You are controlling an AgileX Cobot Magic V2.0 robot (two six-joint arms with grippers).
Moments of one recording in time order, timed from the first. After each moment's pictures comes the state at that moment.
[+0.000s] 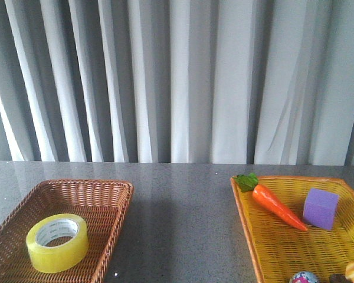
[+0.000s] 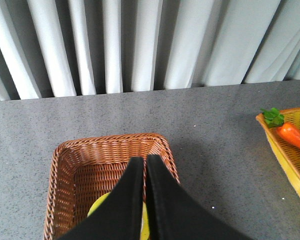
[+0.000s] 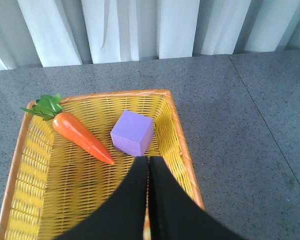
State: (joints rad) left arm -0.04 1.40 -1.93 -0.18 1.10 0.05; right arm 0.02 1.20 -1.49 -0.28 0.93 0.28
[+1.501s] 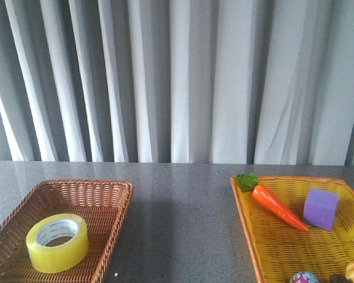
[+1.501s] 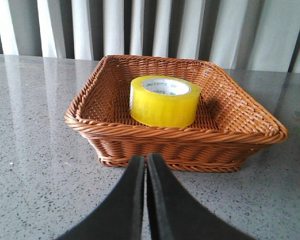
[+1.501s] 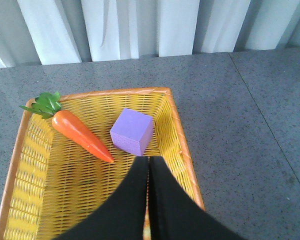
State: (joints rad) left arm -0.04 -0.01 0.03 0.10 0.17 -0.21; right arm 0.02 1.20 -1.49 -0.28 0.94 0.28
